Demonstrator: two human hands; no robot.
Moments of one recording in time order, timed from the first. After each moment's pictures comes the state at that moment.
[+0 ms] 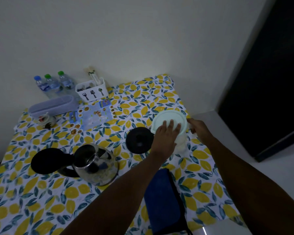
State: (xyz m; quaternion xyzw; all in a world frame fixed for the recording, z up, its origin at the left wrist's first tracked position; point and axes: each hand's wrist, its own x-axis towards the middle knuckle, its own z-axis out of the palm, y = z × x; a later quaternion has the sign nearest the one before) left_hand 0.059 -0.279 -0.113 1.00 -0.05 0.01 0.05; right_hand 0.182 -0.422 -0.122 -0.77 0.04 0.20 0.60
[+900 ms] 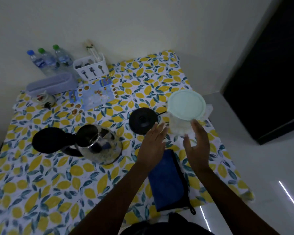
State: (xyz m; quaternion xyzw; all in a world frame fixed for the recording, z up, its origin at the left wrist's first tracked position) left_hand -0.048 -0.248 -0.154 0.97 -0.02 0.13 0.19; right_hand 0.016 -0.418 -0.161 -0.85 -0.13 -0.11 0.49
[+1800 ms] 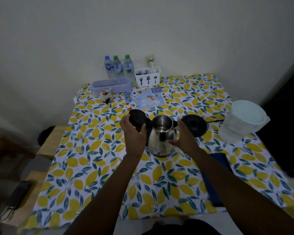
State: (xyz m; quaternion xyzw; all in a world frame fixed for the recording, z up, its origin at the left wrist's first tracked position) left_hand -0.230 -0.018 -0.075 0.79 0.31 0.35 0.41; right_hand -0.085 -0.177 -0.136 -0.89 -0.32 0.11 0.31
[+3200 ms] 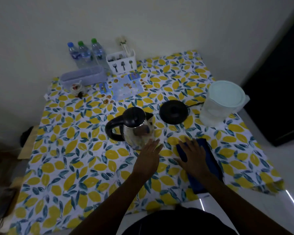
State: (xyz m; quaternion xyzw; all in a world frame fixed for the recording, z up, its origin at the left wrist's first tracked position) left_hand -0.210 -0.128 -0.180 0.98 0.03 0.00 0.19; right_hand -0.104 -0.328 -0.232 -0.94 -0.28 0.12 0.14
